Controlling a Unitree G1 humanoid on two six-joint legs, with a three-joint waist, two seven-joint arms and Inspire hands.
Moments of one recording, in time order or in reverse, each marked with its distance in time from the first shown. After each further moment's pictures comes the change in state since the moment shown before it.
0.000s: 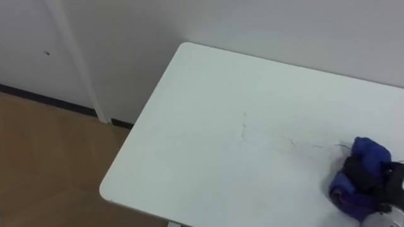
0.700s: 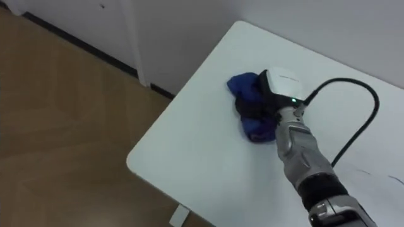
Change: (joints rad) left arm -0.095 0.023 -0.159 0.058 -0.007 0.011 -0.044; right arm -0.358 0.064 0.563 -0.196 -0.297 0.094 0.168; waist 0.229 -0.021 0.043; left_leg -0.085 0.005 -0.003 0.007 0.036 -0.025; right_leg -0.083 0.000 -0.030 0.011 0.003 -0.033
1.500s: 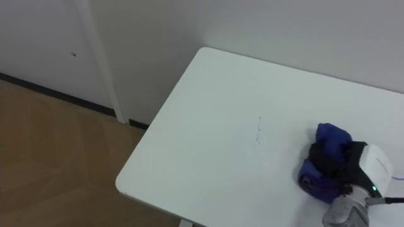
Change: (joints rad) left arm 0.024 -0.034 0.058 -0.040 0.007 0.011 0.040; right arm 0.218 0.029 -0.335 0.033 0.176 0.071 -0.145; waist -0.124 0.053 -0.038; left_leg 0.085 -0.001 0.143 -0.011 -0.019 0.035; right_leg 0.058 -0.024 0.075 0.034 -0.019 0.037
